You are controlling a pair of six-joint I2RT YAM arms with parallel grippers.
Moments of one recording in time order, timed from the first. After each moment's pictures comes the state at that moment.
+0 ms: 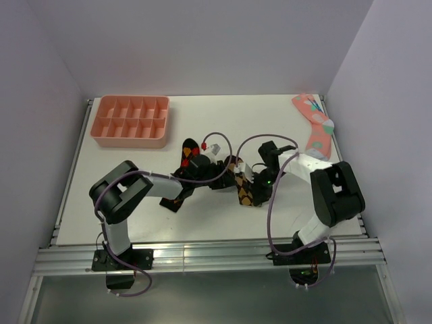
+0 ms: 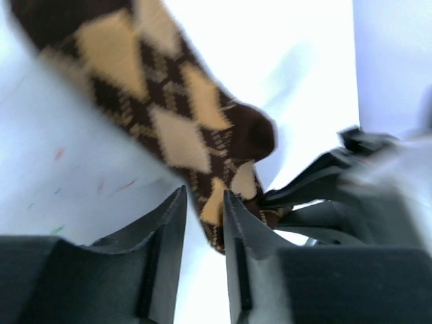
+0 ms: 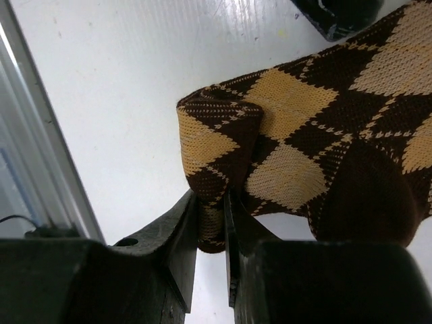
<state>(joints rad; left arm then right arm) -0.82 1.86 0.83 0.53 0.24 -0.92 0.33 1.59 0.87 -0.84 -0.59 -0.93</state>
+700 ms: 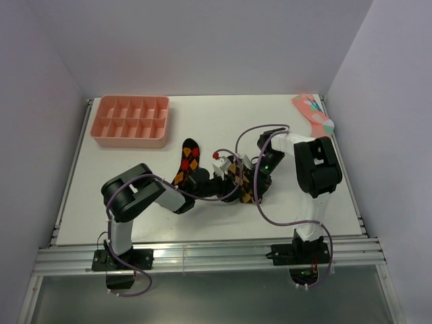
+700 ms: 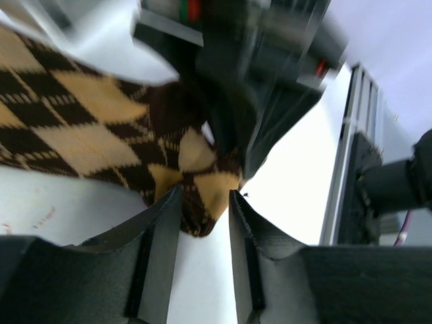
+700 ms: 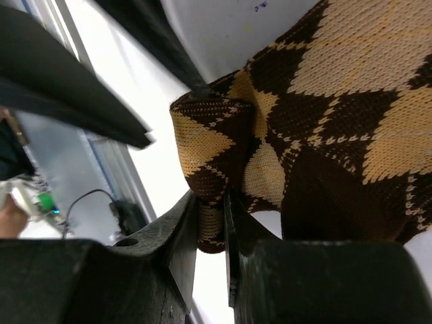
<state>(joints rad) -0.92 1.91 0.70 0.98 0.32 -0.58 0.24 1.95 1.21 -1.20 -0.67 -0.94</state>
